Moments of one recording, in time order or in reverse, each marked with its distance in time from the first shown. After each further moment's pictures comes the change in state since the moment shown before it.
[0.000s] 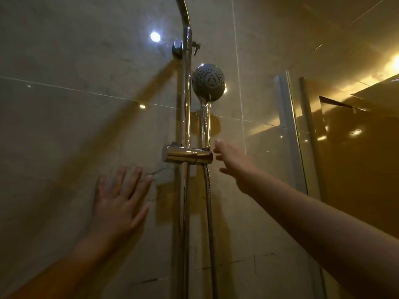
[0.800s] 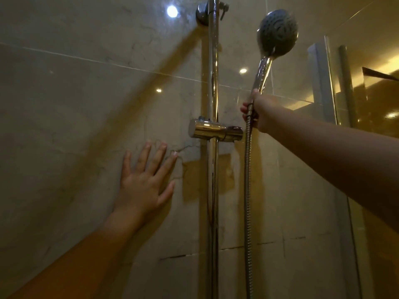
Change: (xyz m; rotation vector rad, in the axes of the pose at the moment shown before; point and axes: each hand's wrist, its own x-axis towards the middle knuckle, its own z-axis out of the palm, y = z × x) left_hand -0.004 0.003 -0.002 0.056 0.112 -0.008; right_hand 0.085 -0.023 0.005 0.475 0.233 0.134
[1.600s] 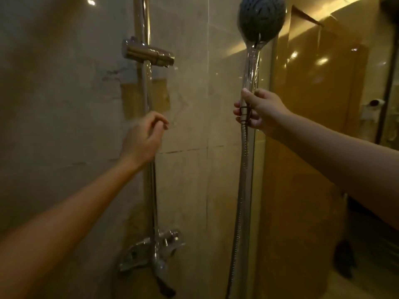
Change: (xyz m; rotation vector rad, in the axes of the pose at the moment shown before) left_hand -0.054 0.129 -0.109 -1.220 -0.188 -0.224; right_hand -0.184 0.015 -0.188 -0.333 -0.012 0.094
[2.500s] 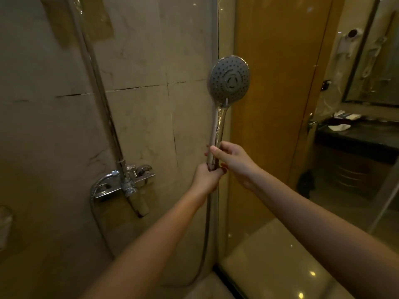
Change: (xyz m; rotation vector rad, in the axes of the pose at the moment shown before) left_hand -0.211 0.131 0.185 -0.614 -0.584 -0.862; right_hand -0.168 0.186 -0.075 -0.180 -0.163 0.226
